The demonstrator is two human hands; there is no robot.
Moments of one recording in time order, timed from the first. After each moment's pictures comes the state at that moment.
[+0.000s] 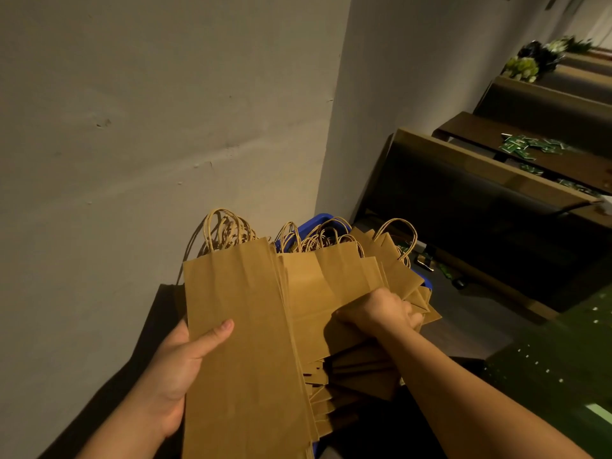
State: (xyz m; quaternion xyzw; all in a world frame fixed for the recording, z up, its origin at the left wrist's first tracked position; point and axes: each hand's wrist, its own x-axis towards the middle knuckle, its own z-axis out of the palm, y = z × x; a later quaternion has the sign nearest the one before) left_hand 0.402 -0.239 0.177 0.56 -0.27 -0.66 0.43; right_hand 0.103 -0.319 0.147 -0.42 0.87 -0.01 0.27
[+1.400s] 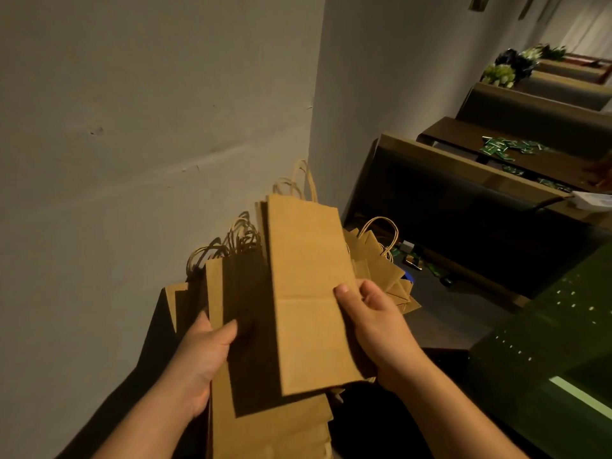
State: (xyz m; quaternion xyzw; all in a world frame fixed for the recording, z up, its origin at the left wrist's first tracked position) left_hand 0.365 -0.237 0.176 0.60 -0.31 -0.64 0.38; right_hand 0.129 -0.218 0.237 -0.36 0.61 -0.41 0.57
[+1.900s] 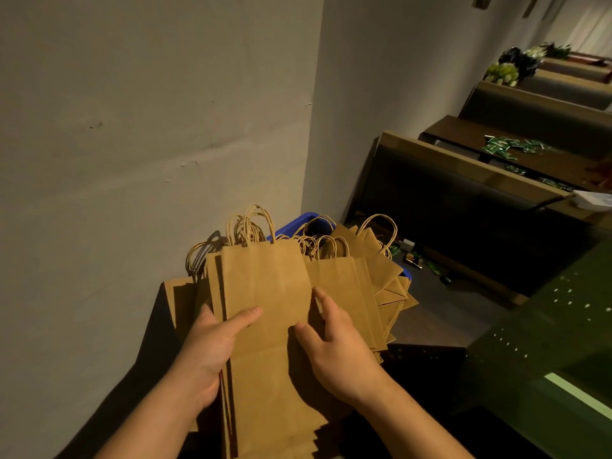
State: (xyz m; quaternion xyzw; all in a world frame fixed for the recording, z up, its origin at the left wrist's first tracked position) left_hand 0.345 -0.227 0.192 0.60 -0.31 -0.61 0.40; right_hand 0.160 -0.198 0.215 -0.59 0.66 -0.25 0.40
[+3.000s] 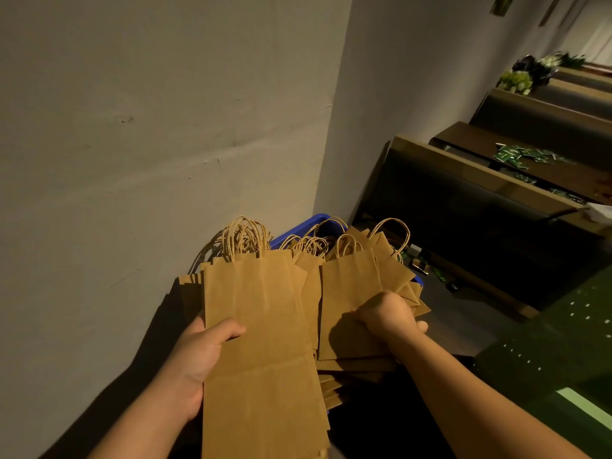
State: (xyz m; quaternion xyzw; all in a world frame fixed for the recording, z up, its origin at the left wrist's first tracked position) left_hand 0.382 -0.221 0.182 0.60 -0.25 -0.65 0.39; right_hand 0.087 -0.287 0.160 -0.42 0.85 -0.07 0.31
